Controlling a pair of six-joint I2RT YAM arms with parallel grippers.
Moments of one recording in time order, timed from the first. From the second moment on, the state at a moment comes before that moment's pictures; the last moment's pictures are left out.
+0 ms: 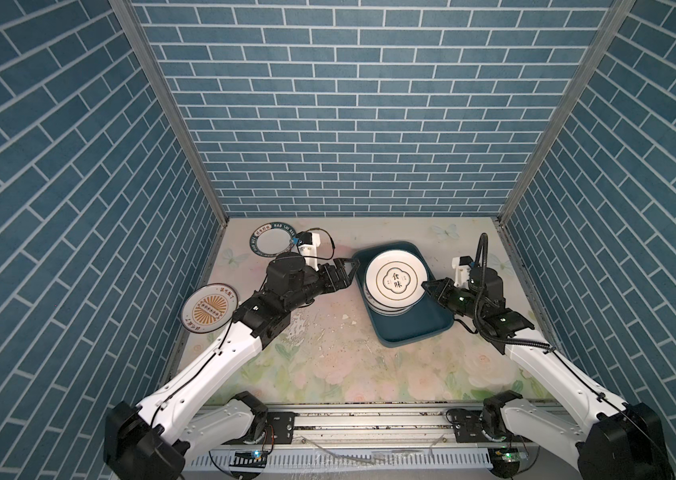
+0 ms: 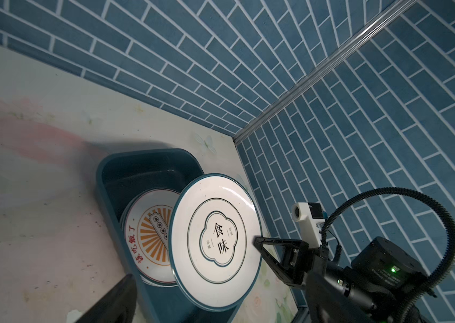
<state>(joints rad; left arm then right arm) -0.58 1.04 0.91 -0.14 0.18 -0.76 0.37 1.04 0.65 -0.09 -0.34 0.89</state>
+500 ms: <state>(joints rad) -0.58 0.94 0.84 -0.21 0.13 -0.70 0.37 1.14 0.65 -0.09 -0.31 0.89</state>
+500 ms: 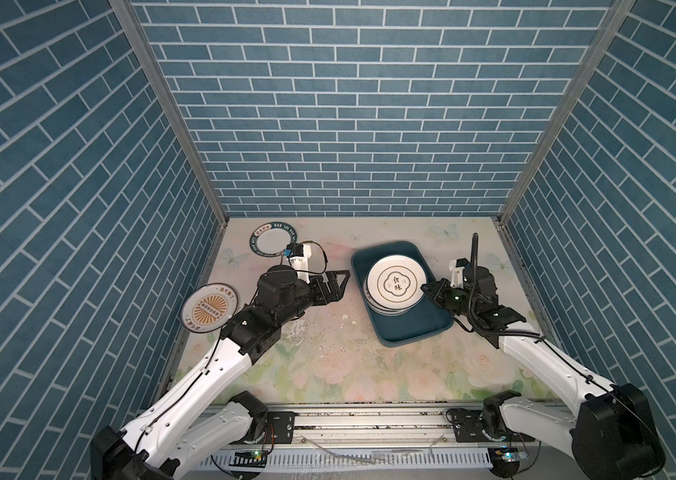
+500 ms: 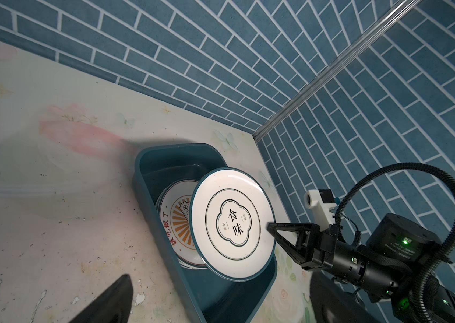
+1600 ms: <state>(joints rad) -0.58 0.91 0.83 -0.24 0.14 -0.66 0.37 1.42 0.73 -0.01 -0.31 0.89</state>
